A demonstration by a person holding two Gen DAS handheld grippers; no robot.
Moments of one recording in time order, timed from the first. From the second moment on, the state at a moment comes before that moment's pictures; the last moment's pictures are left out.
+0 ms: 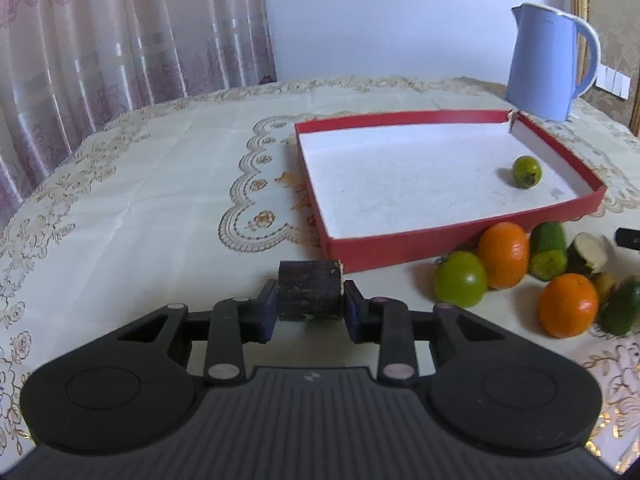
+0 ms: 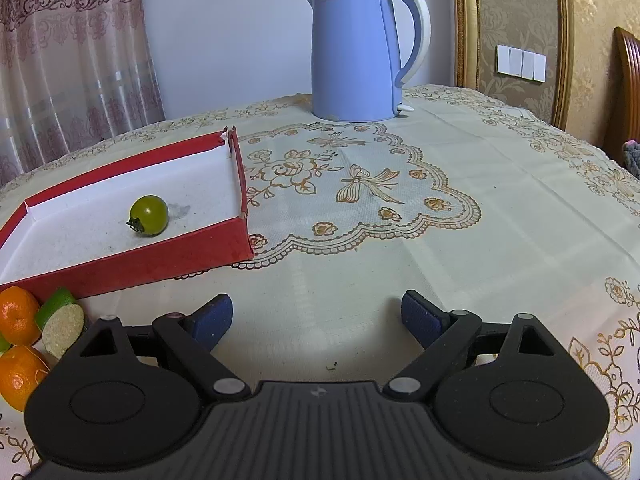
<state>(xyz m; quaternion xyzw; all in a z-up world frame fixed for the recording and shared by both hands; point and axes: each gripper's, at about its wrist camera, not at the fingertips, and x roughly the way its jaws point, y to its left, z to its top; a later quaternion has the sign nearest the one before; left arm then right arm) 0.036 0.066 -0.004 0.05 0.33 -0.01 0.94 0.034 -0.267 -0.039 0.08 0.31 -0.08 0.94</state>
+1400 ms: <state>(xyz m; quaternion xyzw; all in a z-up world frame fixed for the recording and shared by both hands) 0.116 0.001 0.015 0.08 0.27 0.01 0.96 0.038 -0.262 -0.040 0.06 0.32 -0.08 0.94</state>
